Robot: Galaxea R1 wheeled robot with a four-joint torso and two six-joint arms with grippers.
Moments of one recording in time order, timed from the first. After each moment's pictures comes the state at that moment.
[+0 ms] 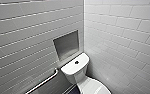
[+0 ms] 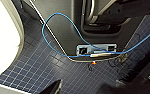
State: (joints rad) left arm 1.40 3.02 -2.65 0.21 0.29 -0.02; right arm -1.11 2.37 -1.88 0.05 0.18 0.23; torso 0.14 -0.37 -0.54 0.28
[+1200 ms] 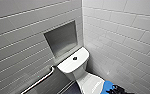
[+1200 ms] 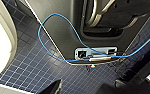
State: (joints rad) left arm 1.41 3.03 -2.65 0.21 0.24 -0.02; right arm -0.73 2.47 -2.00 0.05 0.00 0.29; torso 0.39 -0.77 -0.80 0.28
